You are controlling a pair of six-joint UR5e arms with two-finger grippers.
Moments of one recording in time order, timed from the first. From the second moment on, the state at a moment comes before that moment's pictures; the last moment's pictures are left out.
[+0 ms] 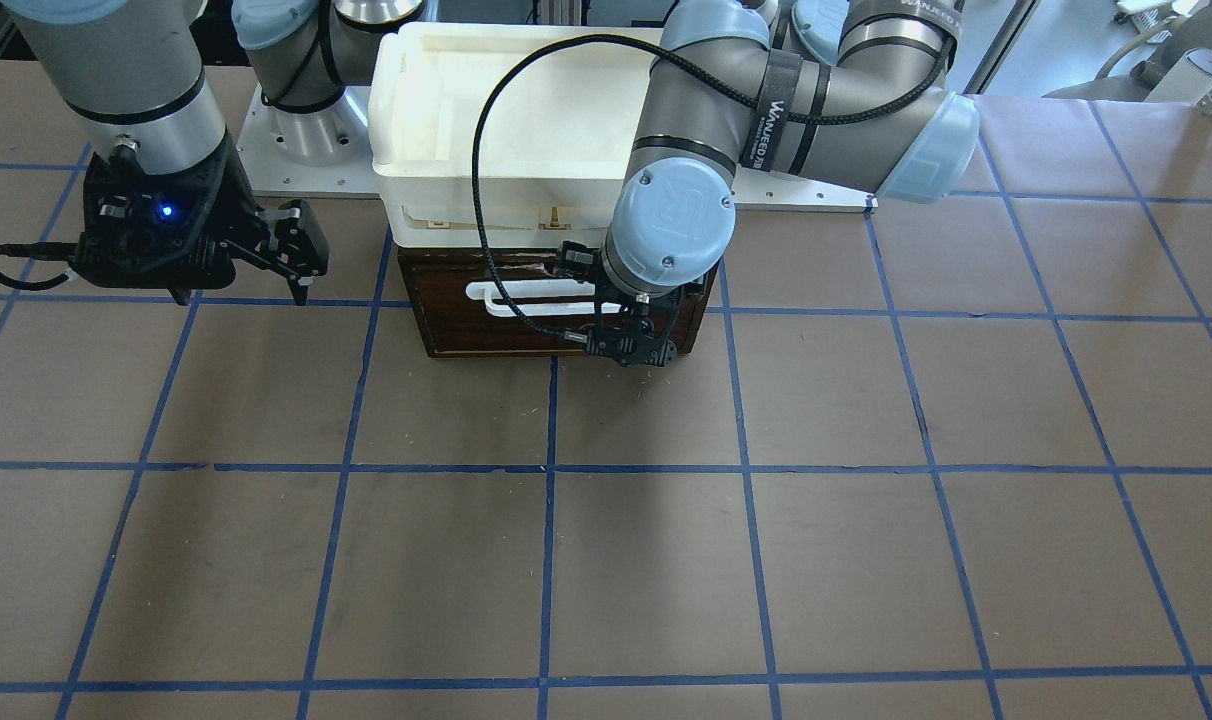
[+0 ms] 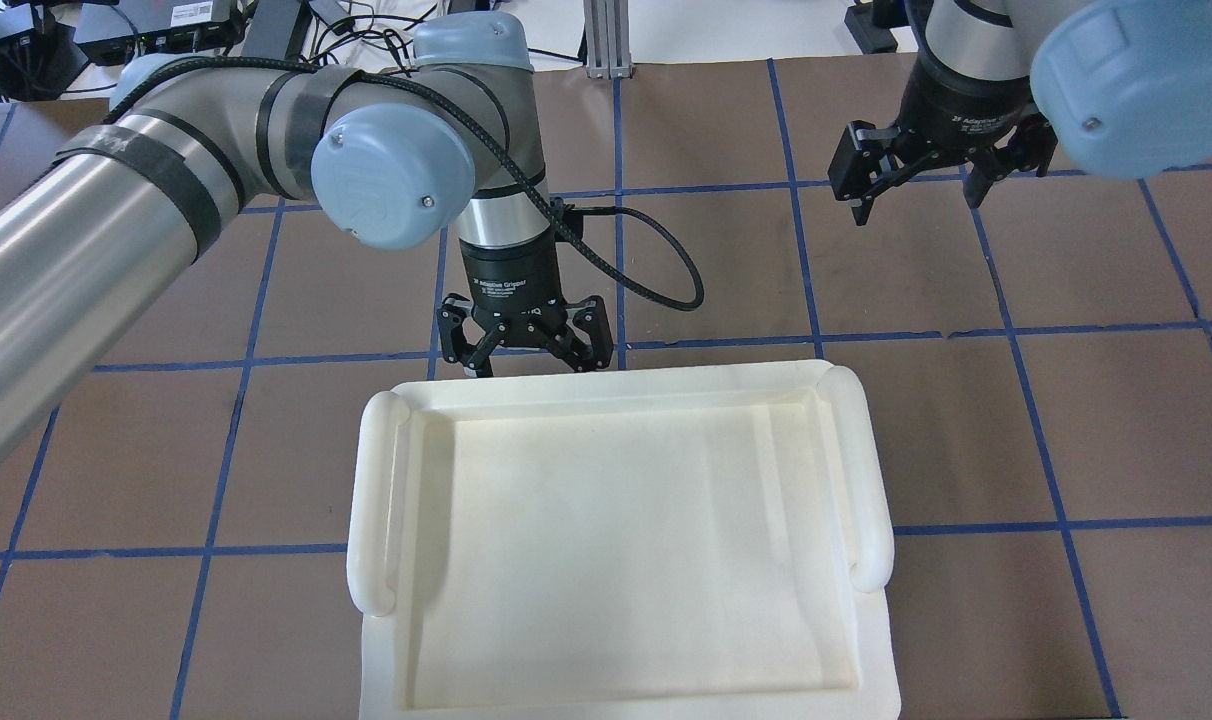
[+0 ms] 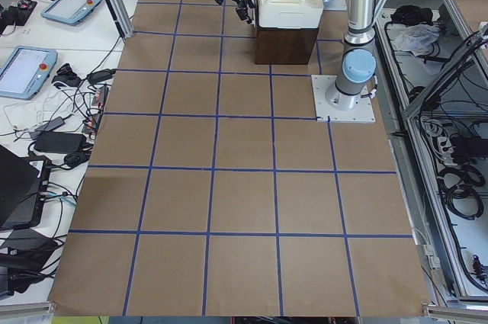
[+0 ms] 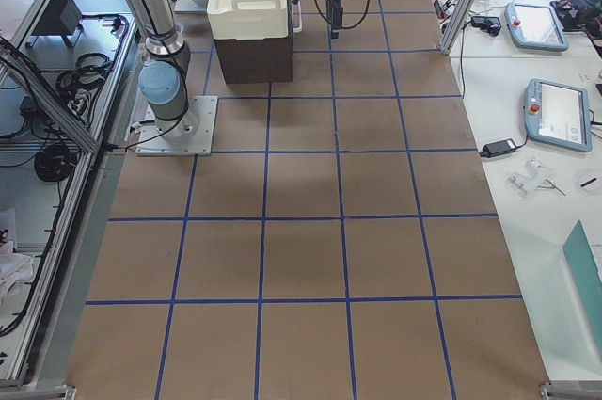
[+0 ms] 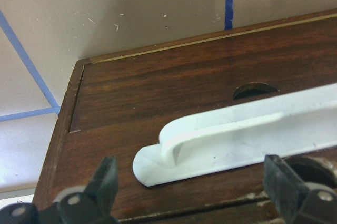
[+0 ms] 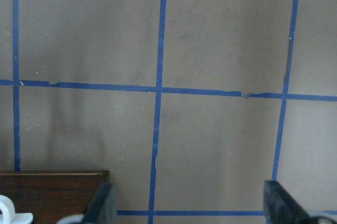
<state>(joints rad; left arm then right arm) -1.85 -1.88 -1.51 -1.78 1.42 -0.09 1.59 -1.51 1.56 -1.64 -1.65 -0.06</state>
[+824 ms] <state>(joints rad) -1.73 -1.73 -1.44 -1.75 1.56 -0.09 1.59 -1.51 1.57 -1.65 -1.65 -0.05</state>
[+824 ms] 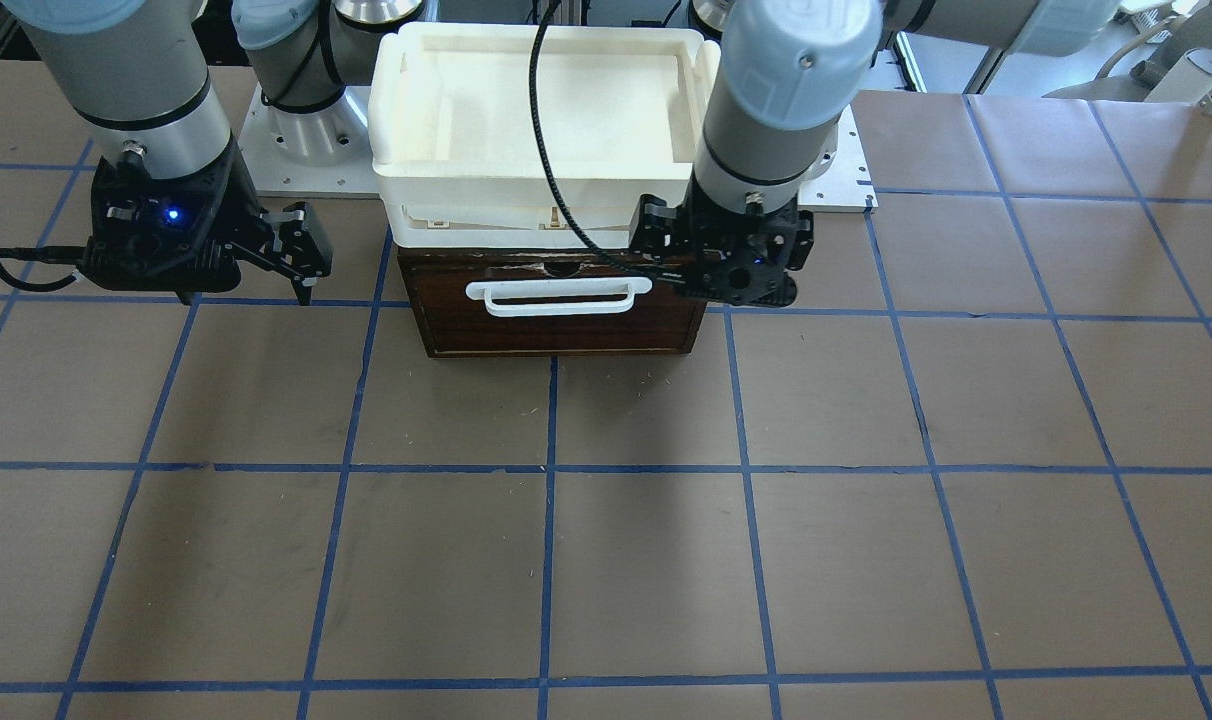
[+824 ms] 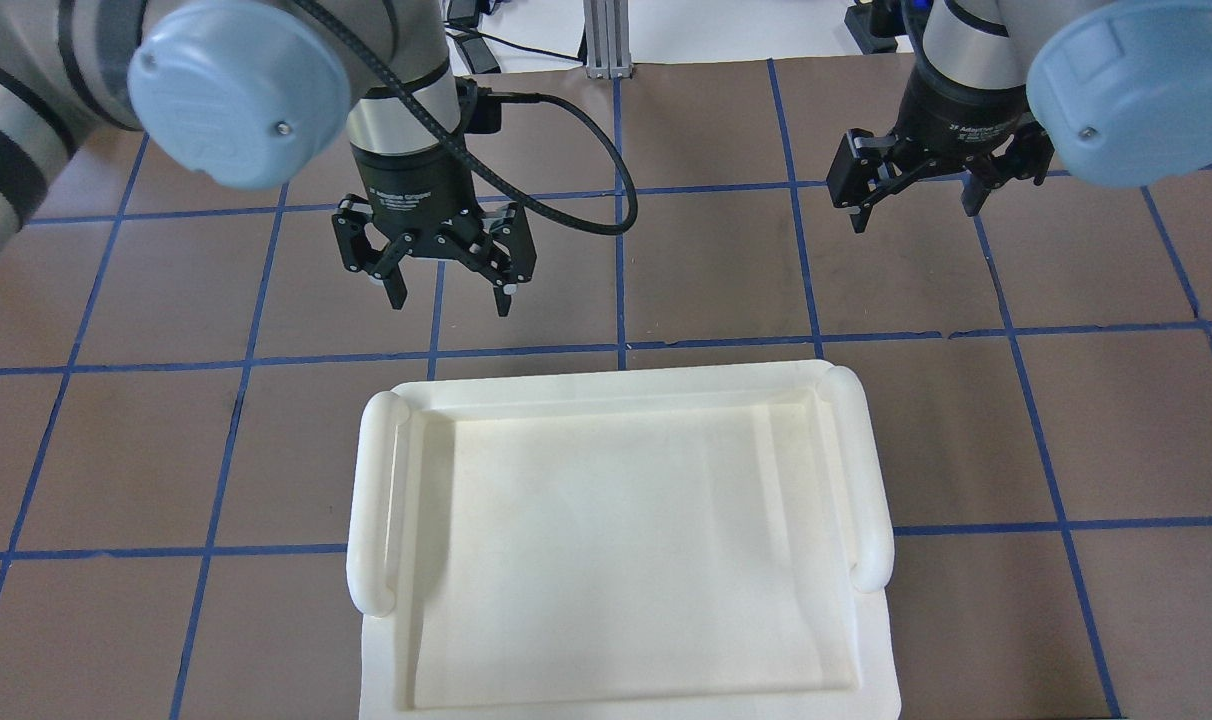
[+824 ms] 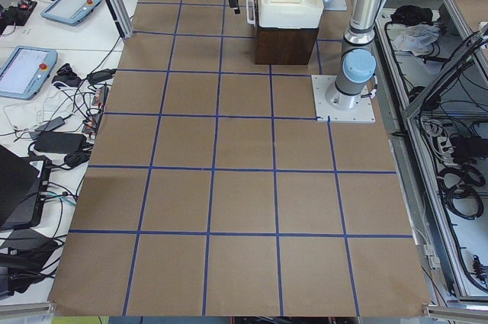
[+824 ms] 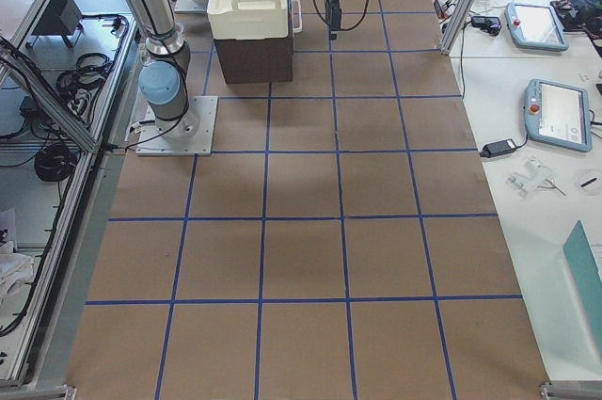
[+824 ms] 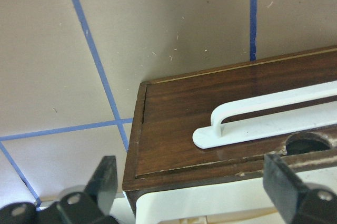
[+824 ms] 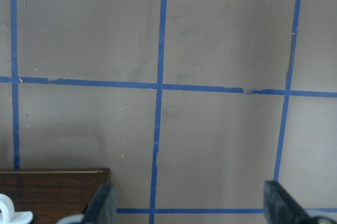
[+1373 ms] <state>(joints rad) -1.61 -1.62 -1.46 -1.57 1.63 -0.10 1.59 -1.51 1.57 -1.65 -1.65 -0.05</state>
